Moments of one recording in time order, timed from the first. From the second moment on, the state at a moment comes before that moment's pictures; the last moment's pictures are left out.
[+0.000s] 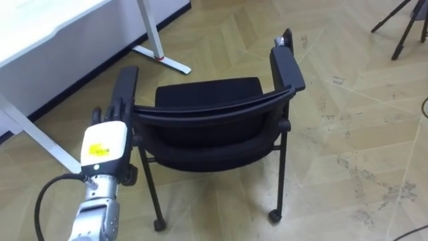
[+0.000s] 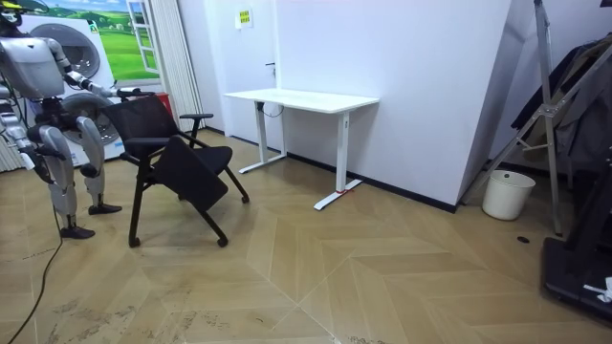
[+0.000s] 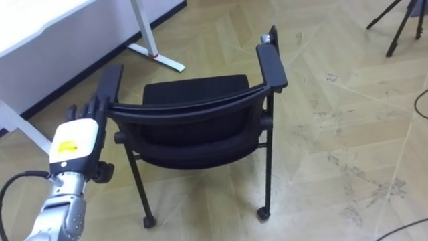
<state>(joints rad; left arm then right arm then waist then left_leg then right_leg) 0.03 0.30 -0.16 0.31 1.06 0.12 0.40 0.10 -0.24 -0.06 1.21 0.35 0.01 0.07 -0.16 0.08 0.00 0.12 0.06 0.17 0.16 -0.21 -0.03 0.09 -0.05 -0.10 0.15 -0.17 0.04</state>
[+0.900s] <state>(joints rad) -0.06 0.35 -0.24 0.22 1.19 0.14 0.41 0.08 -0.24 -0.06 1.21 0.30 0.00 0.06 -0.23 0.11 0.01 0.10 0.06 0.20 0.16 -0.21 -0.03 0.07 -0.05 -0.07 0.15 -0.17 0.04</state>
